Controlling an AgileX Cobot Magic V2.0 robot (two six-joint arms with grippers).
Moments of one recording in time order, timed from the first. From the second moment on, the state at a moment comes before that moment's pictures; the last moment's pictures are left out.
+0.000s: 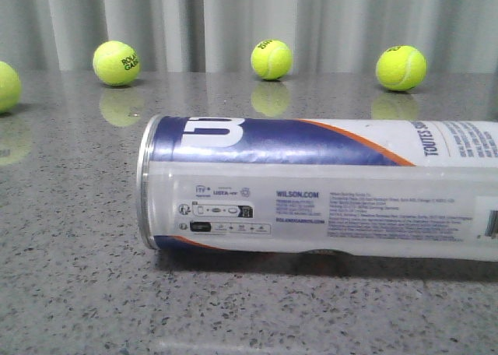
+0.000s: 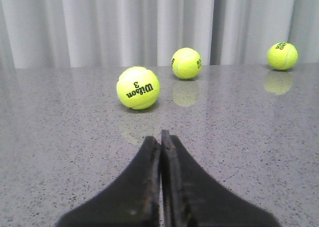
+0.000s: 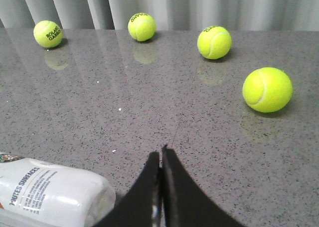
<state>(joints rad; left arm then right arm) -0.11 0.00 -0.01 -0.02 0.09 0.03 0.44 0.17 -0.47 -0.28 0.60 0.39</state>
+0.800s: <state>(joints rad) -0.11 0.34 -0.50 -0.11 0.56 0.01 0.44 0.09 -0.43 -0.30 0.59 0.39</state>
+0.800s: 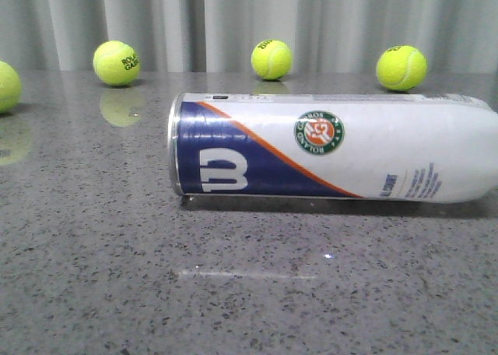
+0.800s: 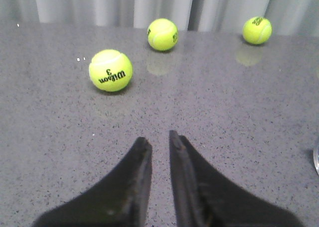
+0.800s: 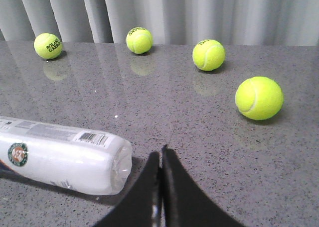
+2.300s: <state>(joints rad) -0.16 1.43 -0.76 -1.28 1.18 0.68 0.44 0.09 -0.43 -0.30 0.59 0.39</state>
